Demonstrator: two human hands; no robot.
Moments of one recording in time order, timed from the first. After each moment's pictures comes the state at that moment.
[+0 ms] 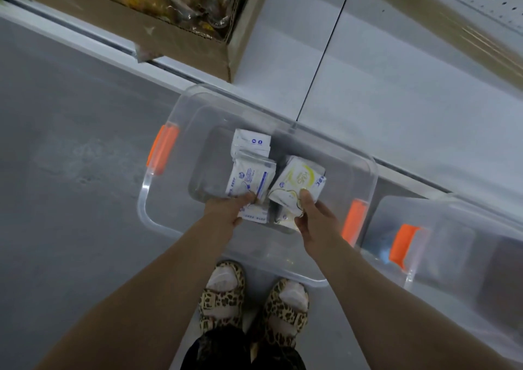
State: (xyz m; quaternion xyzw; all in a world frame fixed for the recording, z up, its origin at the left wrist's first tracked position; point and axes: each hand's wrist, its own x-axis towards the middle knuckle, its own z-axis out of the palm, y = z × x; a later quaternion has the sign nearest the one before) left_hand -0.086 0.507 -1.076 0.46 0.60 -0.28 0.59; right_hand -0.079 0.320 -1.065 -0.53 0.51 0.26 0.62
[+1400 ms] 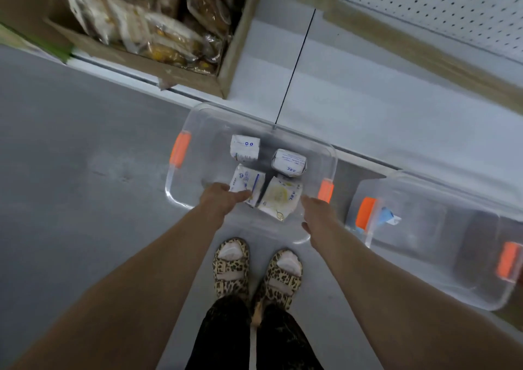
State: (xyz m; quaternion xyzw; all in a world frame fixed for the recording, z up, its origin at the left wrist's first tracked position) left_hand -0.089 0.504 -0.922 0.69 0.45 -0.37 0.43; right_hand -0.085 0.292 -0.930 -0.68 0.47 0.34 0.45
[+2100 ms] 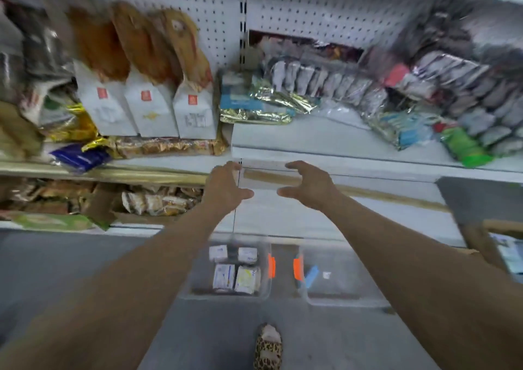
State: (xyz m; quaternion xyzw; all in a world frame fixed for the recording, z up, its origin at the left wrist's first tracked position) left_hand -0.047 0.447 -0.435 0.92 0.02 -0.13 0.37; right_hand -0.065 0.241 -0.404 -0.94 0.06 0.15 0.29
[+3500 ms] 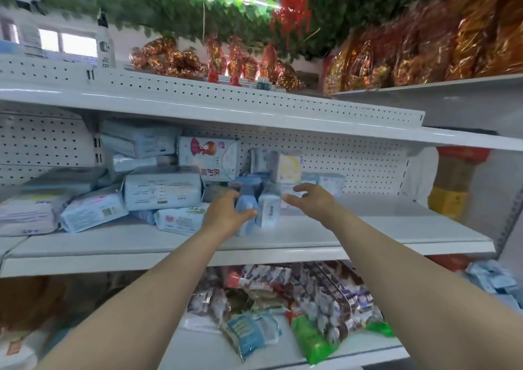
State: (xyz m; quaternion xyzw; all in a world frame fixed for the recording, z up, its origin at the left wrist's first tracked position) left_hand 0.071 0.069 -0.063 0.89 -0.17 0.09 0.41; right_hand 0.011 -0.143 -0.019 -0.90 0.13 -0.14 0.40
